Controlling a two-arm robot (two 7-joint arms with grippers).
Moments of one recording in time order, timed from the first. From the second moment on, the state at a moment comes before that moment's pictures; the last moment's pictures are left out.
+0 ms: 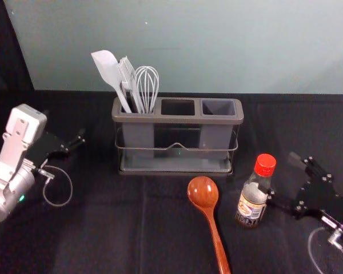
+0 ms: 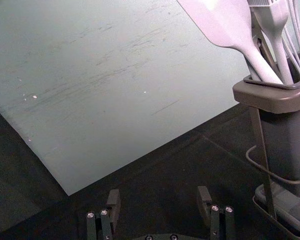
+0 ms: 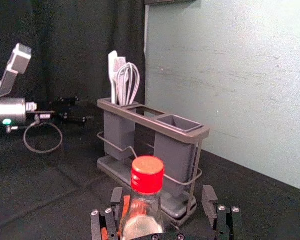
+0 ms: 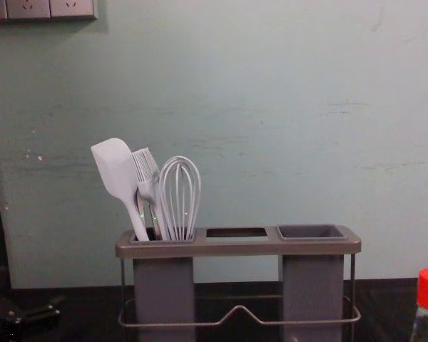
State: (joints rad) left arm -0.20 0.60 0.45 -1.41 -0.25 -0.12 0.03; right arm -0.18 0.75 -0.25 -1.75 0.53 -0.29 0.39
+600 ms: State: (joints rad) left arm -0.20 0.60 0.45 -1.41 -0.25 -0.12 0.03; right arm -0.06 0.66 -0.28 -1.70 0.57 -0.15 0.46
